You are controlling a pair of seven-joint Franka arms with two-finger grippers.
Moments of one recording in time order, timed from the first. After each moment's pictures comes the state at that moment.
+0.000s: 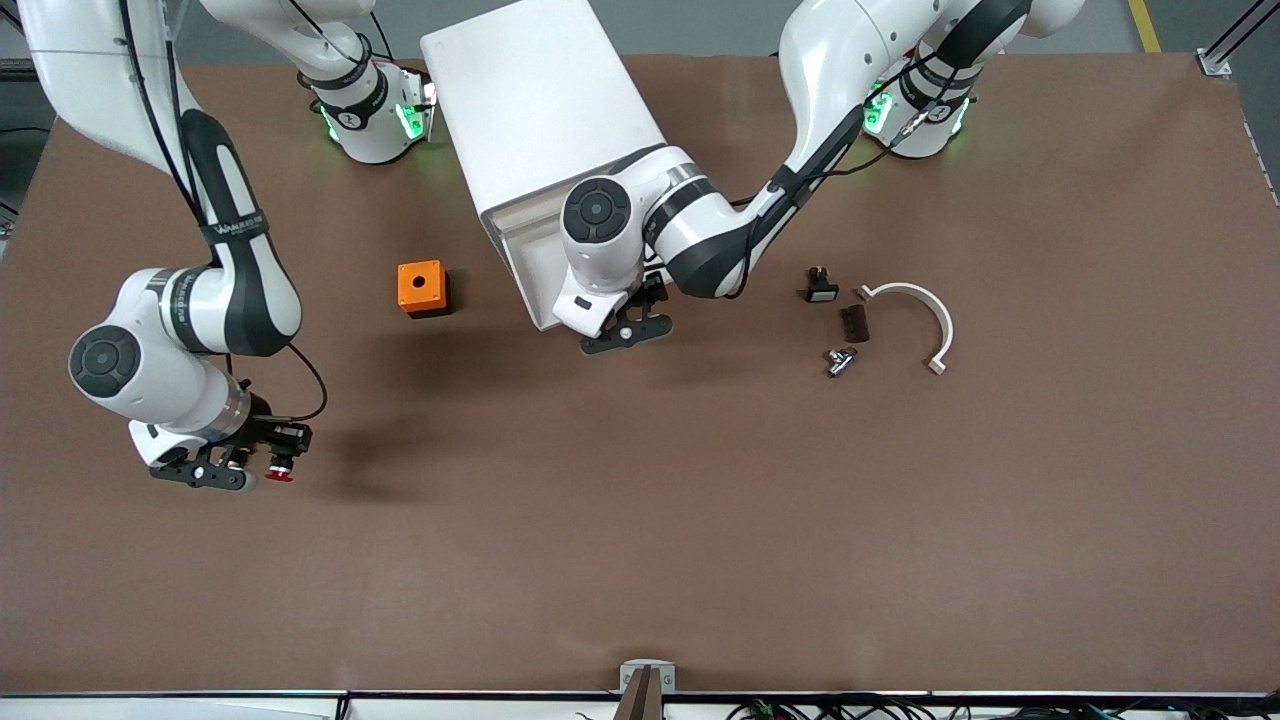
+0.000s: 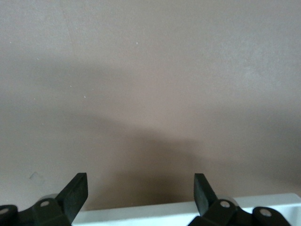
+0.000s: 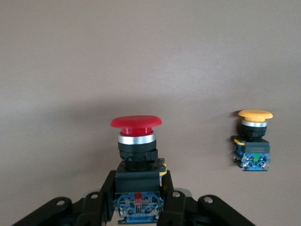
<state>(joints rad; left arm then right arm) -0.65 0.78 -0.33 -1.27 0.15 1.95 -1.21 0.08 0.49 -0.11 -1.83 0.04 2.33 0.13</state>
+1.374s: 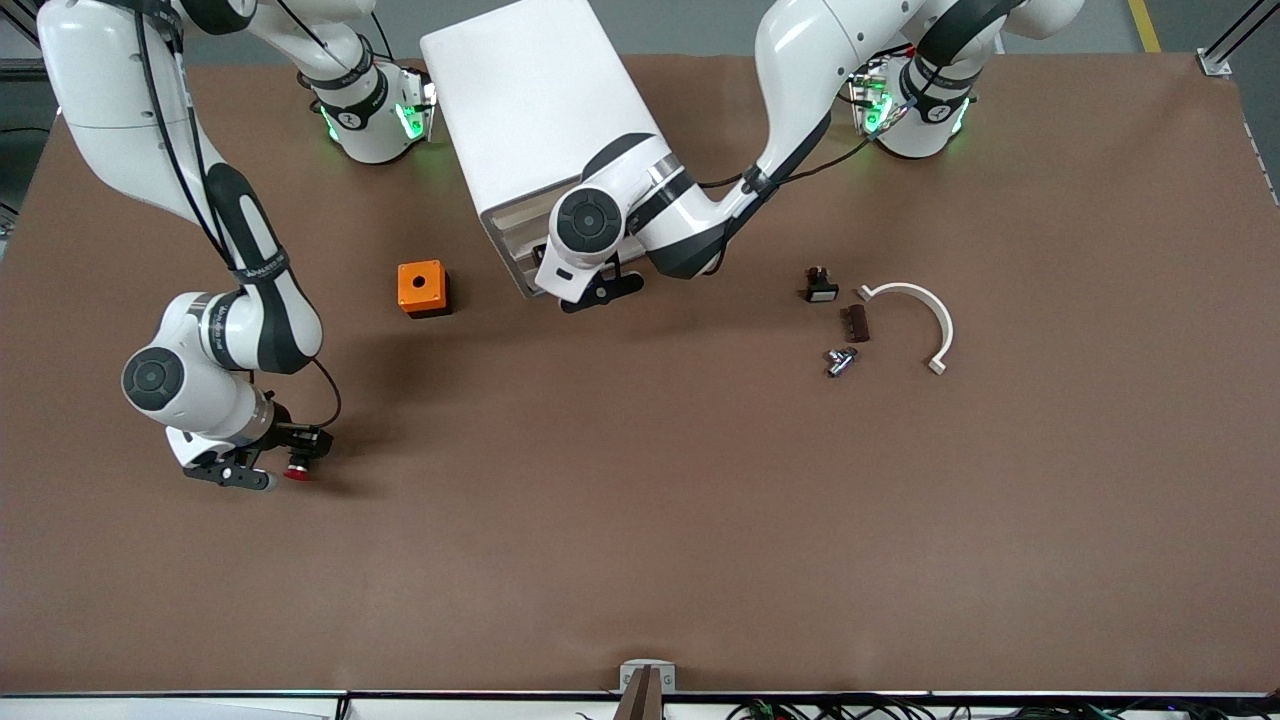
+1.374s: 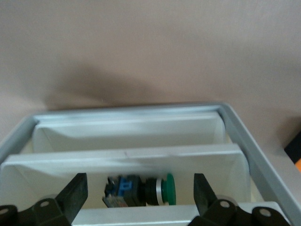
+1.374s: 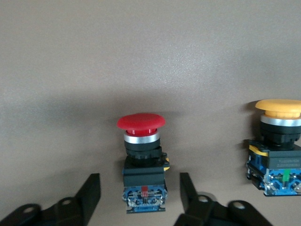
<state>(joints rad) -0.71 0.79 -0.35 -1.32 -0.25 1.95 -1.21 0.06 0.59 -0.10 -1.89 0.04 2.48 0.12</state>
